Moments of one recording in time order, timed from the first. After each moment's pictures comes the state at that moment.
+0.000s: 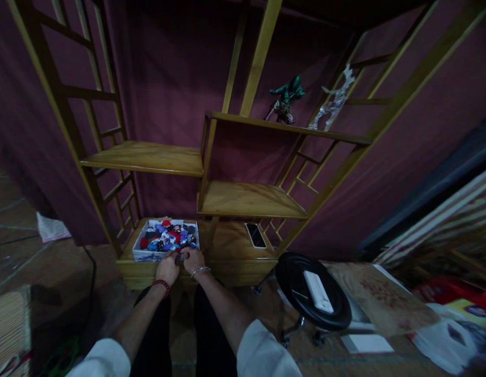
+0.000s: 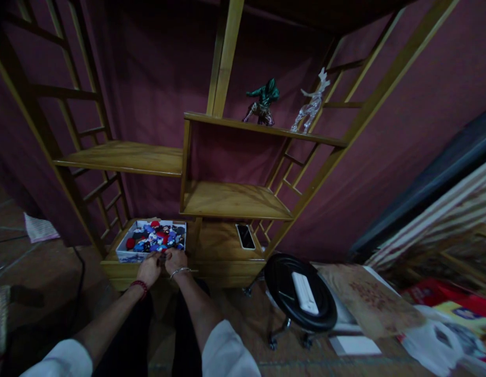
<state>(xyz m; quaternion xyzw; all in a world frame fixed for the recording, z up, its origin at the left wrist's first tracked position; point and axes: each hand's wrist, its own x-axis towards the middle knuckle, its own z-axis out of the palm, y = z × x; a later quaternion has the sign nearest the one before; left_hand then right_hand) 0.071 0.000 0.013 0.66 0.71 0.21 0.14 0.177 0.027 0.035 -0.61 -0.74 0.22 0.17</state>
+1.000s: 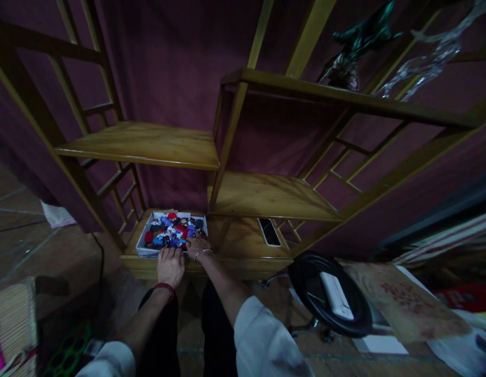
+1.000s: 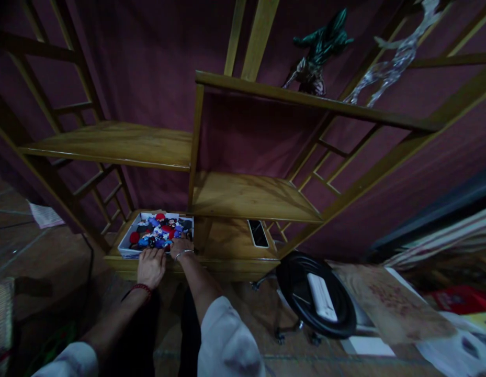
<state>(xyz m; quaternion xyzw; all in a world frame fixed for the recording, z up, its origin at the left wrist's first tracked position) 0.059 0.014 -0.001 0.69 0.70 0.19 -0.03 0.157 0.099 0.006 -0.59 -0.78 0.20 0.02</state>
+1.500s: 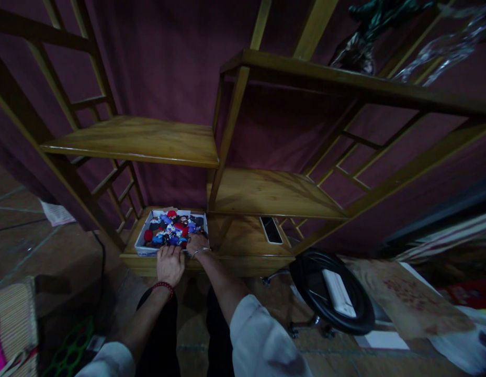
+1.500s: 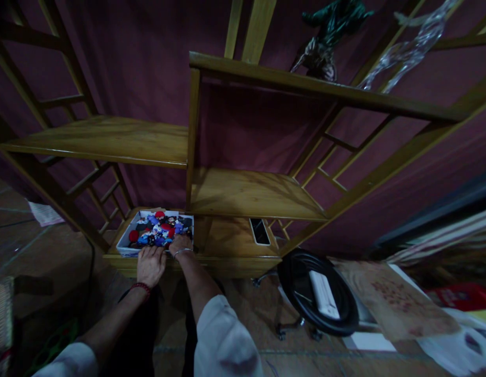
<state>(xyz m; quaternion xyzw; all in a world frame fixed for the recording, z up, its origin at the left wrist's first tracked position) 0.060 0.018 -0.002 0.68 0.70 0.20 -0.03 0.153 0.107 -0.001 -0.61 -0.76 0.21 0.03</state>
